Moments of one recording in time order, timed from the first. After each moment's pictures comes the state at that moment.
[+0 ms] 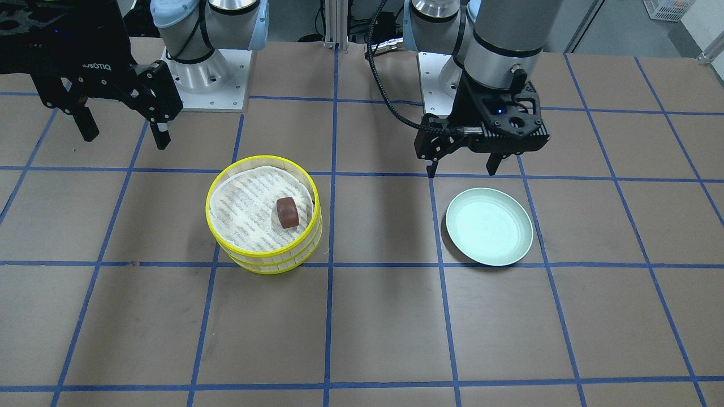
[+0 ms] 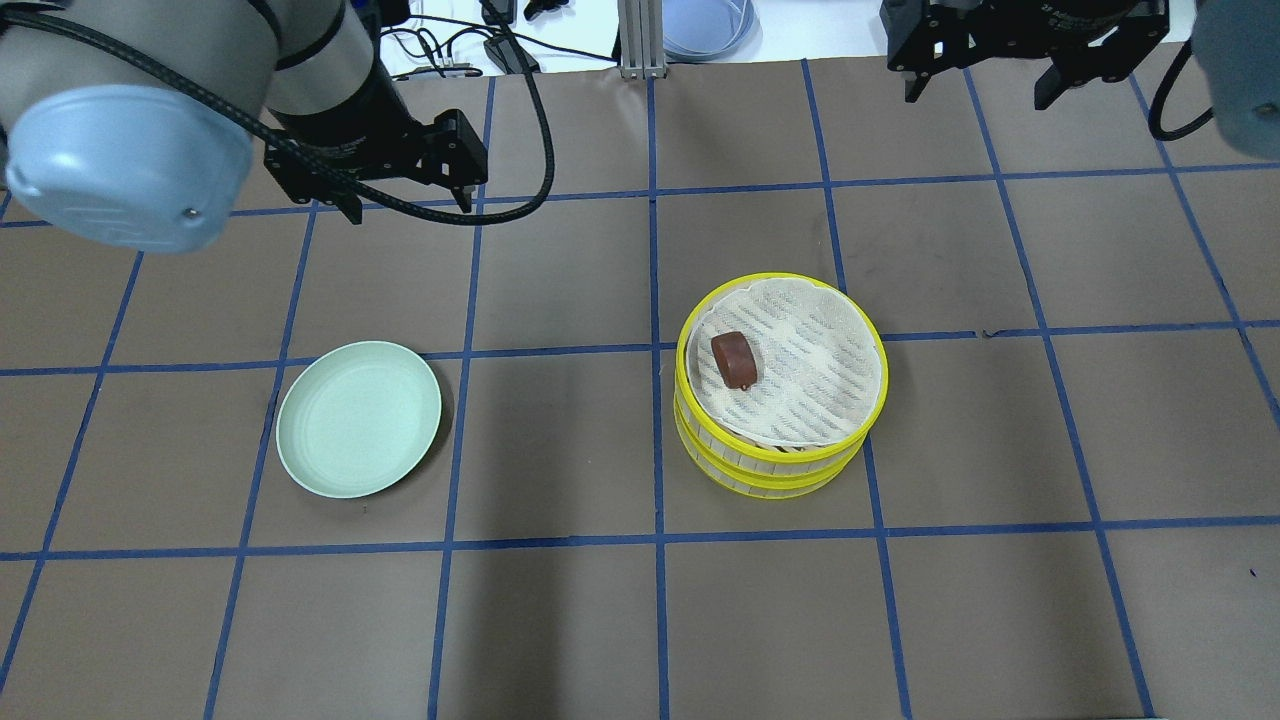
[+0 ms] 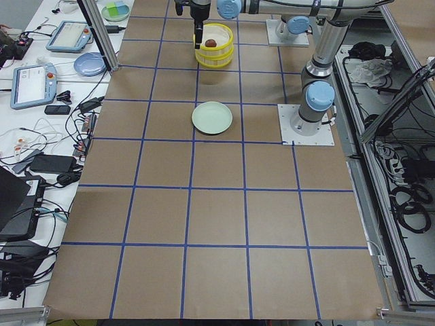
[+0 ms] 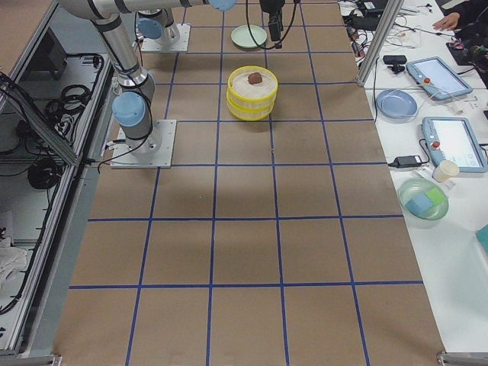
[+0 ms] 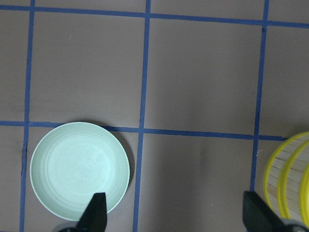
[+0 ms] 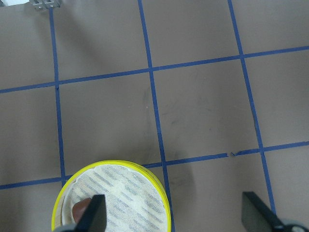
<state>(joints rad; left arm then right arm) -1.66 -1.60 -1.56 -1.44 1.59 -0.17 1.57 -1.60 1.51 -1.77 -1.59 0.13</state>
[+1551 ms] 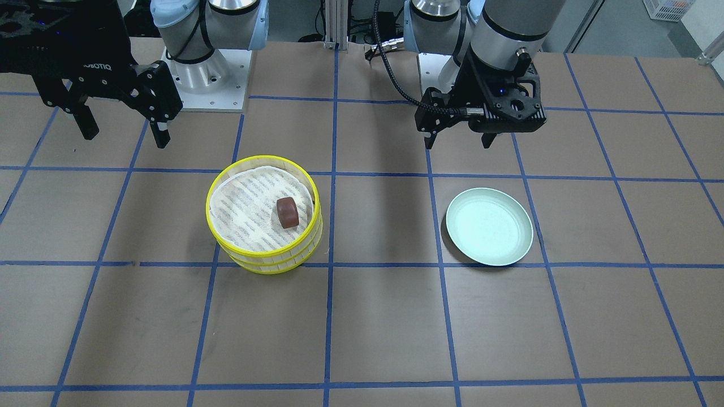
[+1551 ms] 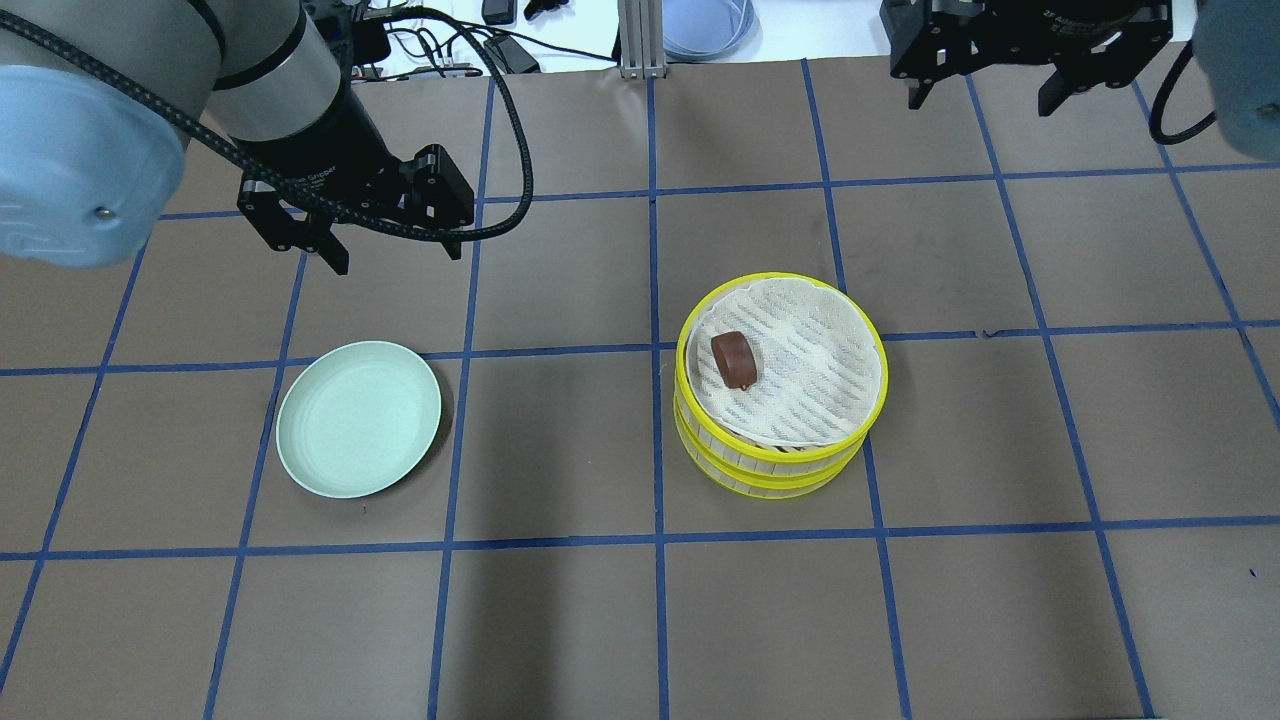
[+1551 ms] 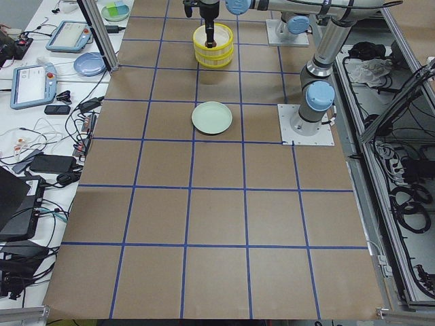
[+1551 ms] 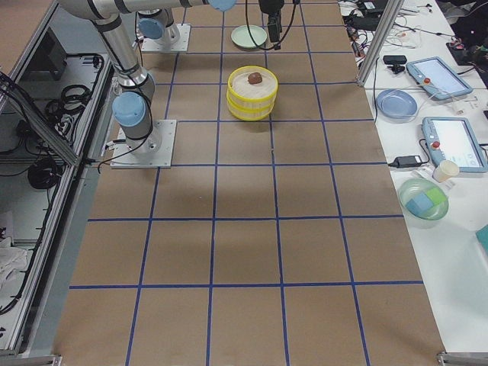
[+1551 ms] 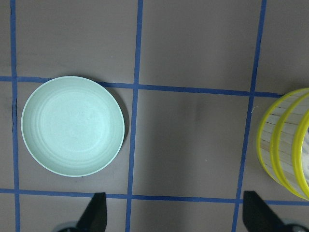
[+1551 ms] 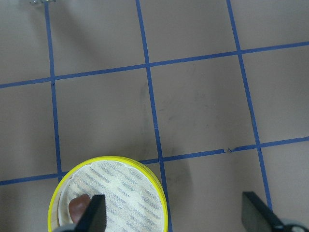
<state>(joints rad) -1.65 -1.57 -1.58 -1.54 1.54 -0.16 1.57 -1.61 1.51 -1.76 -1.60 0.12</state>
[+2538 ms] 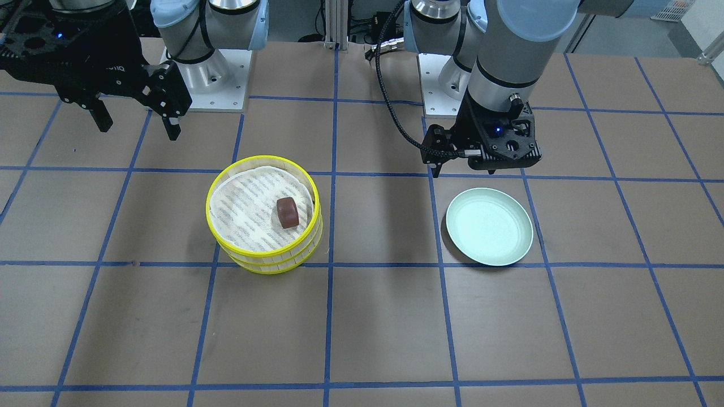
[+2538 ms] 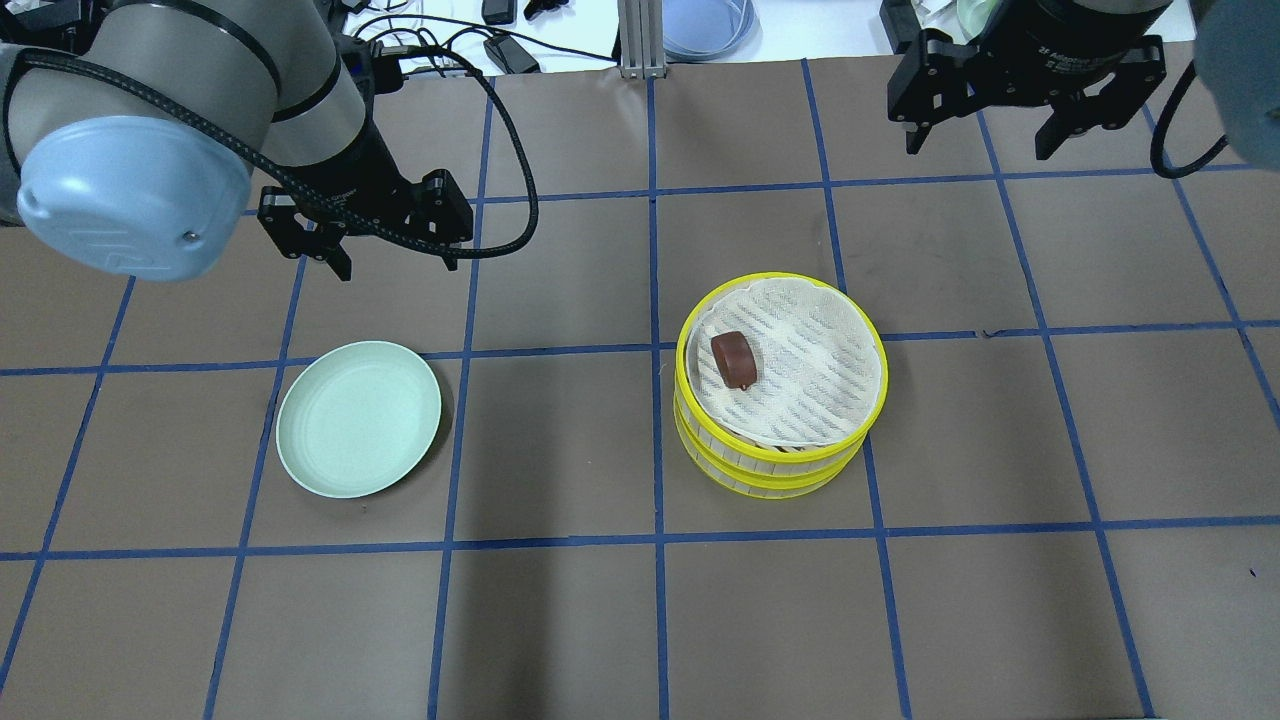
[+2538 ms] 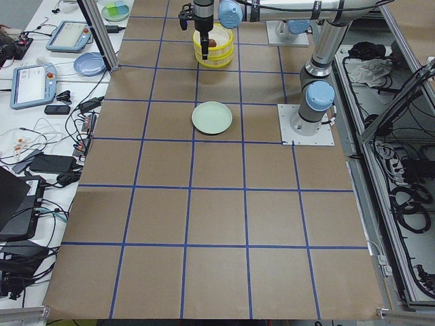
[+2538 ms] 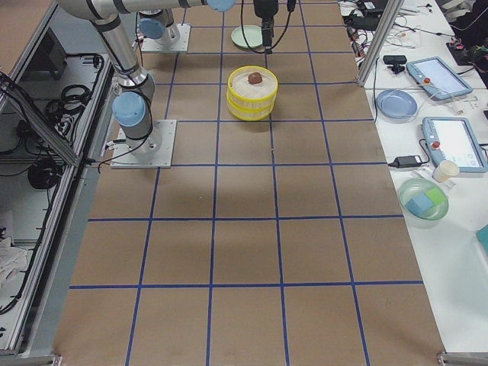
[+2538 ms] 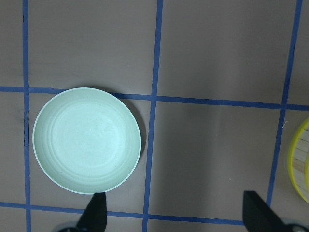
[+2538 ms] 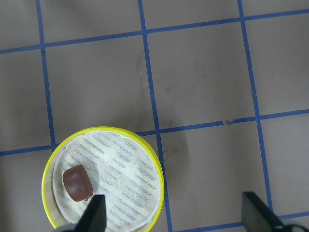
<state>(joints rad) -1.65 -1.62 -1.64 -1.45 1.60 -0.16 1.57 -1.61 1.52 -1.65 -1.60 0.12</state>
